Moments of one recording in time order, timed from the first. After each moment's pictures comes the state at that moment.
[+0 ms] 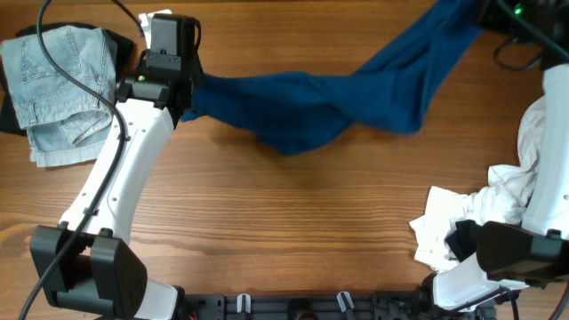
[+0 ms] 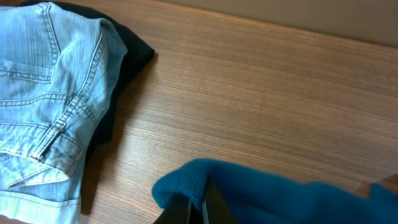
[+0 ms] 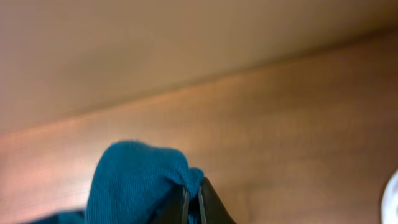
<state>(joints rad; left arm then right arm) -0.19 1.65 1.43 -0.62 -0.39 -0.33 -0.16 1.77 2.14 -1.04 -0.16 0.15</state>
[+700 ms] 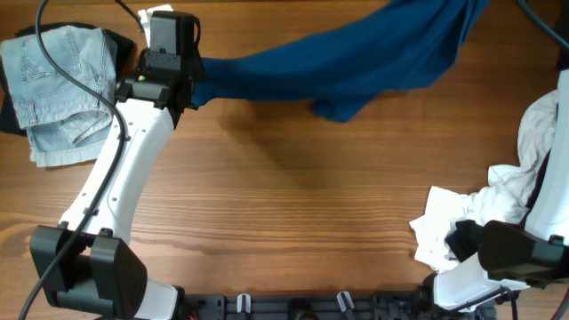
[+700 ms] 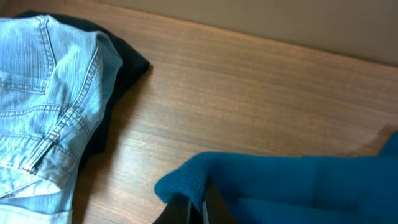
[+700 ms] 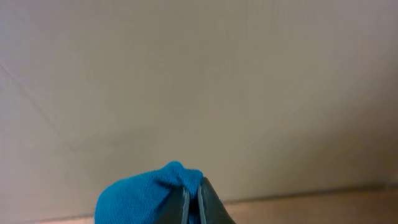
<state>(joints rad) -0.19 1.65 1.43 -0.57 -0.39 -0.33 -0.19 1.77 2.20 -0.60 -0.21 0.12</state>
